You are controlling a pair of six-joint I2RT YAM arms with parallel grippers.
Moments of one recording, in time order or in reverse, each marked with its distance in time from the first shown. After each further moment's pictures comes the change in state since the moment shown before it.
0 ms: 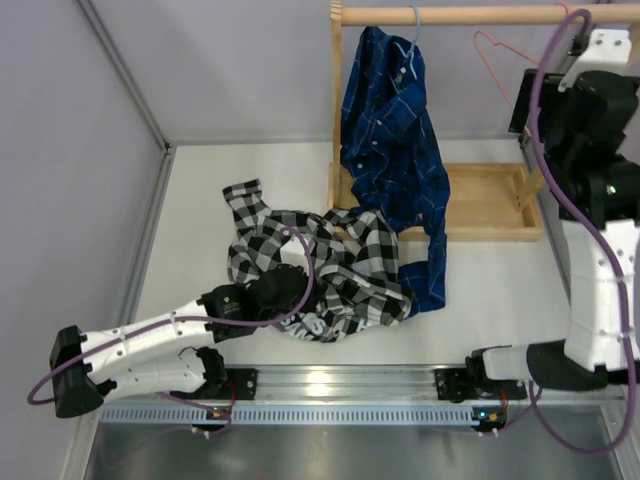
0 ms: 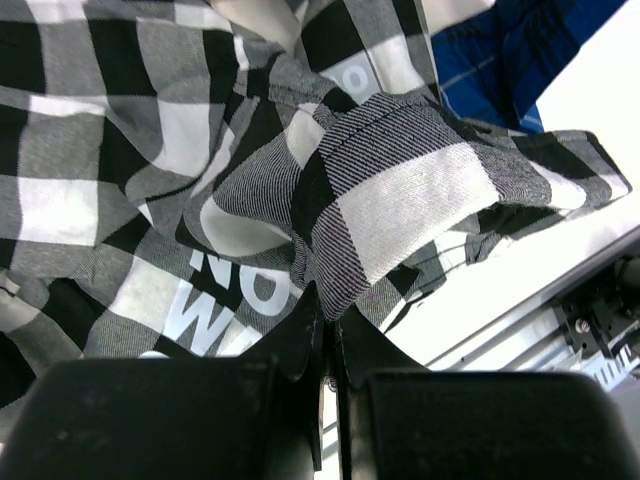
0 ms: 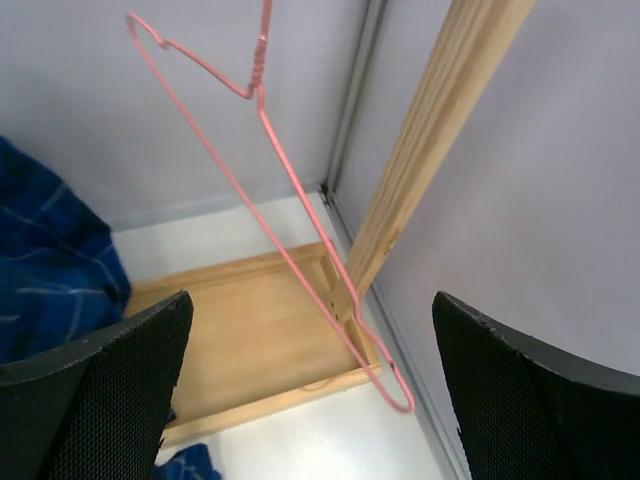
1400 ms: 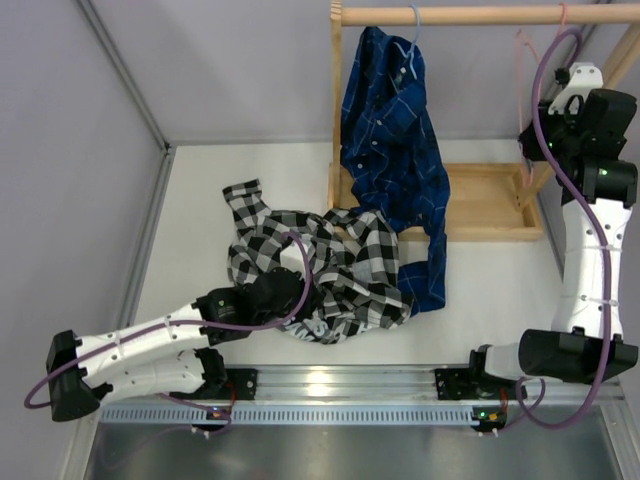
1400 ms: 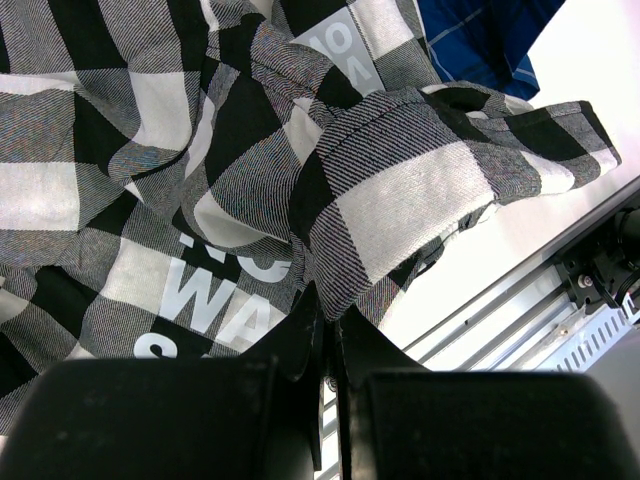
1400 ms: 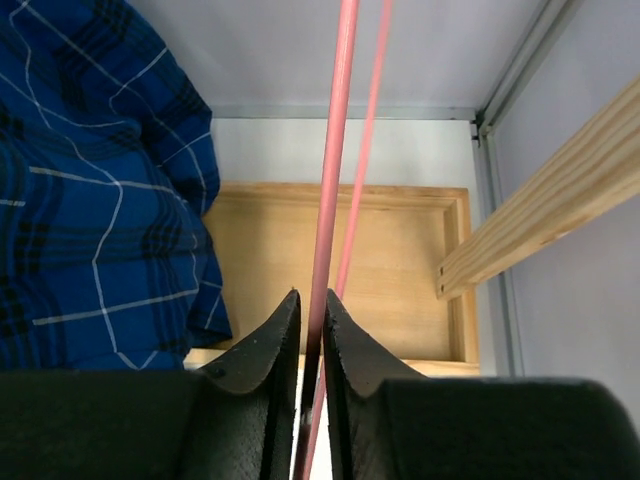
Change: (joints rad) left arm 0.000 -0.044 -0.038 -0.013 0.081 0.040; right arm -0.387 0.097 -0.275 0.111 -0.752 -0.004
